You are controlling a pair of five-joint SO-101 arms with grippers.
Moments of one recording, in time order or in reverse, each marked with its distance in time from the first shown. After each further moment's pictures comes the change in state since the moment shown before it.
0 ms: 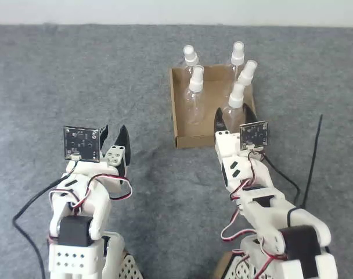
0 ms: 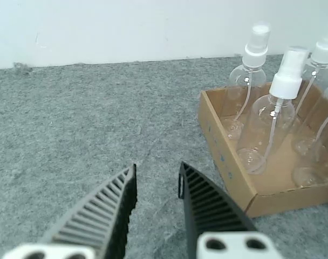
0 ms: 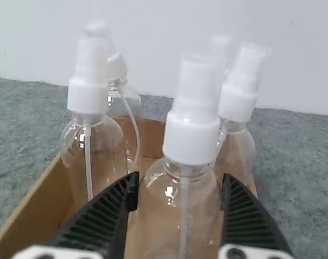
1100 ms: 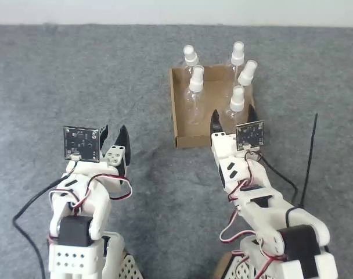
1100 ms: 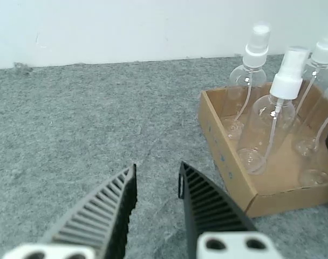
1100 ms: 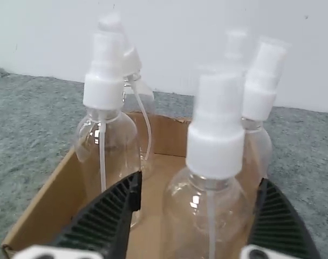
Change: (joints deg) left arm -0.1 0.0 0.0 0.0 0.0; right arm -1.8 0.0 0.0 1.1 0.0
